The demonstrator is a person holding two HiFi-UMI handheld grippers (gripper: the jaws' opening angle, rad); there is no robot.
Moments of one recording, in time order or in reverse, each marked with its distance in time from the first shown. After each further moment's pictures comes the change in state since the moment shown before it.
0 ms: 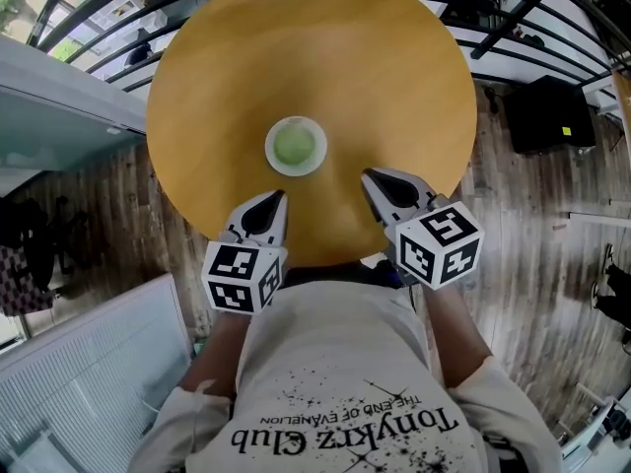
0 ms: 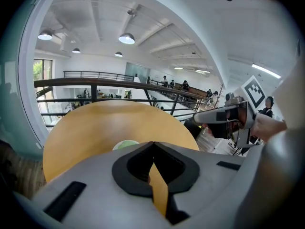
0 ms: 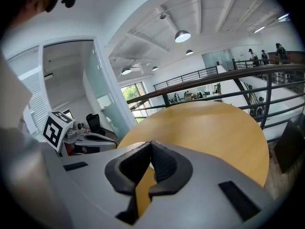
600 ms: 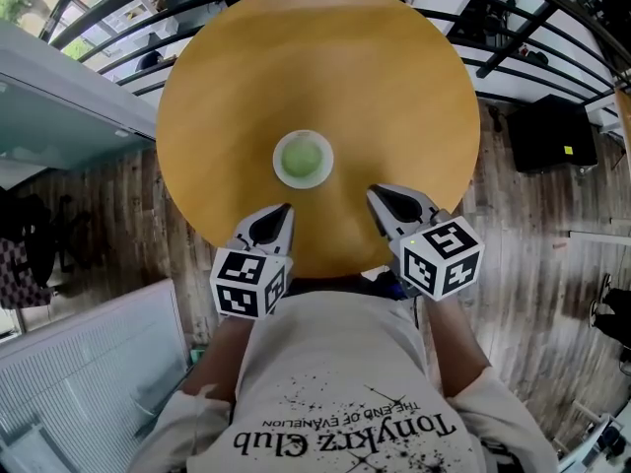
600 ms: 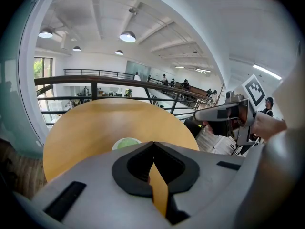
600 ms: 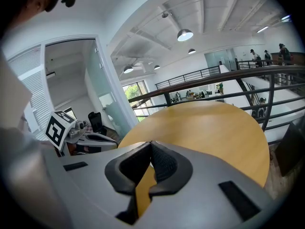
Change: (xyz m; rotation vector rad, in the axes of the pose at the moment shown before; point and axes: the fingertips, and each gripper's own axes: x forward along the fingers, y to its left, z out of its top) left arm -0.006 -0.003 -0.013 -0.010 0.026 -0.003; right arm -0.007 0.007 -0.007 -0.013 0.018 0.016
